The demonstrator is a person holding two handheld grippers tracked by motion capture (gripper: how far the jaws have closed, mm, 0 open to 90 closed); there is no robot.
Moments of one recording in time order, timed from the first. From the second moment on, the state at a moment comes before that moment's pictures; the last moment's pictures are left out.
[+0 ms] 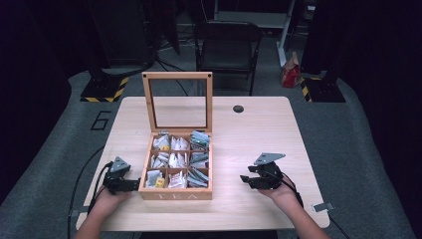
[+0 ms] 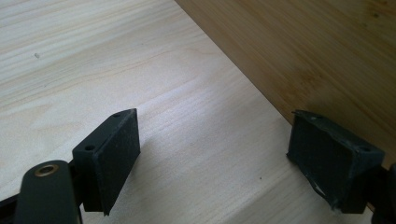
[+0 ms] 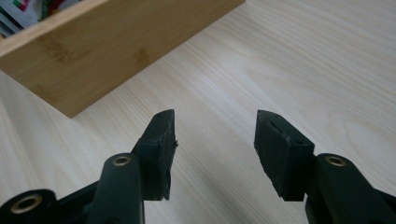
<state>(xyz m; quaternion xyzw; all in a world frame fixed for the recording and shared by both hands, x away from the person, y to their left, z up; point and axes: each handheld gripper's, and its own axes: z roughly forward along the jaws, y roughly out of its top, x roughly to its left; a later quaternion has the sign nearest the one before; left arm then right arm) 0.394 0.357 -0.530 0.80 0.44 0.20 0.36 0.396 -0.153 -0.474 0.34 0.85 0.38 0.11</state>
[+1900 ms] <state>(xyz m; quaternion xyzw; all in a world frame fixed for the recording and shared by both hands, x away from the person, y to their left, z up) 0.393 0.356 -0.530 0.80 0.44 0.20 0.36 0.394 -0.099 -0.405 0.26 0.86 0.43 0.09</state>
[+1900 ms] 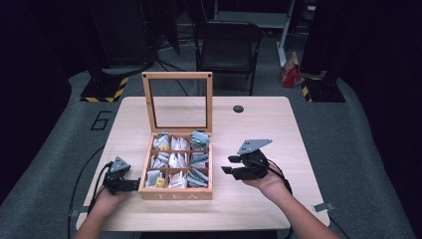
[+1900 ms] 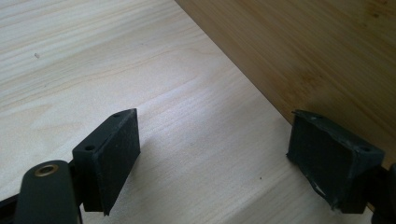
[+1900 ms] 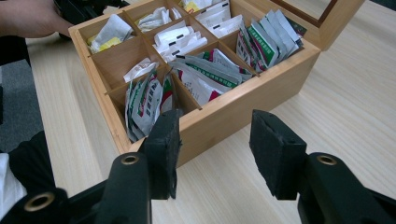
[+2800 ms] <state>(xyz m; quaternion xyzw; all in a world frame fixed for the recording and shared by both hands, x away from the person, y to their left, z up) 0.394 0.356 -0.530 0.80 0.44 0.20 0.36 0.402 -0.071 -0.401 0.24 0.86 0.43 0.08</state>
